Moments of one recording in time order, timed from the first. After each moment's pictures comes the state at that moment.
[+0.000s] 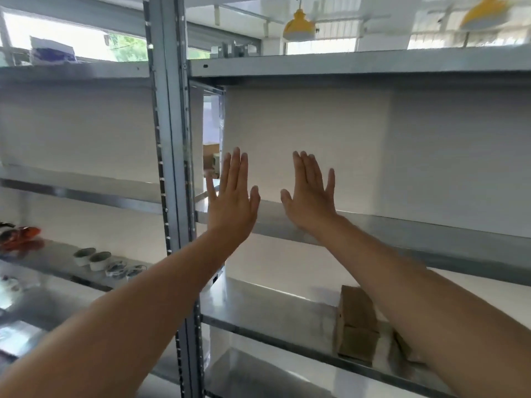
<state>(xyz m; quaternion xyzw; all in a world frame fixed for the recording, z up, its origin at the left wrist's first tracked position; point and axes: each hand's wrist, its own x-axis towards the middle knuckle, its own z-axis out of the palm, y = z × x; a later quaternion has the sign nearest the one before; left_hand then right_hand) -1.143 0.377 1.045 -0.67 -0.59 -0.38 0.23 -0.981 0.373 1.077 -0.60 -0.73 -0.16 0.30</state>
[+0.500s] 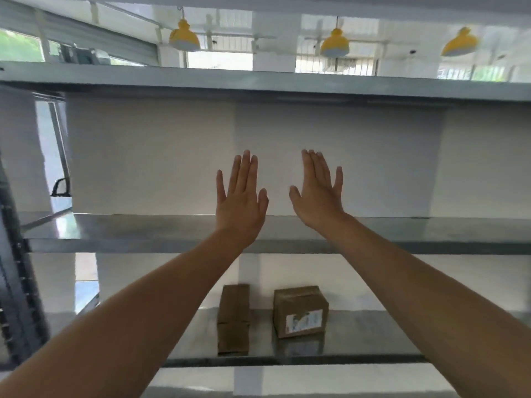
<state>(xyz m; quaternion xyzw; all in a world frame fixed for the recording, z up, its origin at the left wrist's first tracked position) -0.819 0.326 1.068 -0.76 -0.47 -0.39 0.21 -0.669 0.275 1.099 -0.71 -0.58 -0.24 0.30</state>
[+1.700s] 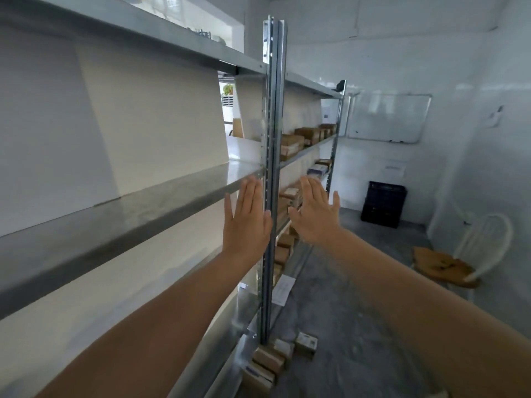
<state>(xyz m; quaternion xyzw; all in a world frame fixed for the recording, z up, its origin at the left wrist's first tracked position) -0.269 0.098 0.972 -0.92 0.01 -0.37 -0.10 -0.237 -0.054 1.013 -0.95 -0.15 -0.21 0.16</state>
